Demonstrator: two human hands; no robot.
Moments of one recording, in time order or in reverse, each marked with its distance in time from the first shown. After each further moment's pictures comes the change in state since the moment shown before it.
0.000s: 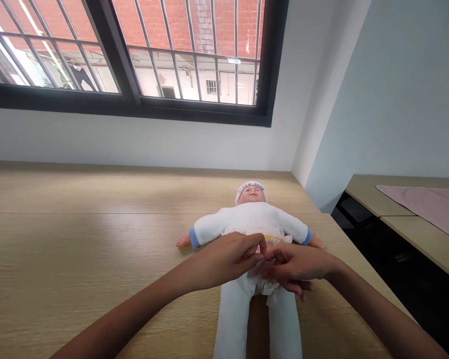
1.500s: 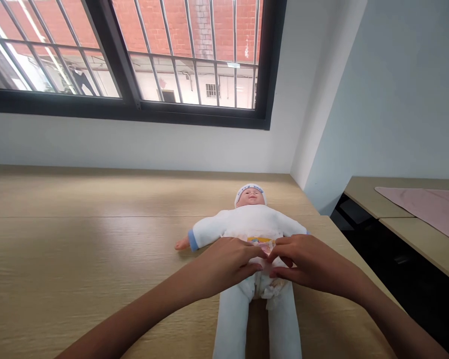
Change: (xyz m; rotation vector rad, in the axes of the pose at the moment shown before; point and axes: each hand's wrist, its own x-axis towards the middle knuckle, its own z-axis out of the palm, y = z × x) left_hand 0.004 -0.006 0.012 0.089 0.096 0.206; right_hand -0.023 -0.007 0.011 -0.900 0.566 -0.272
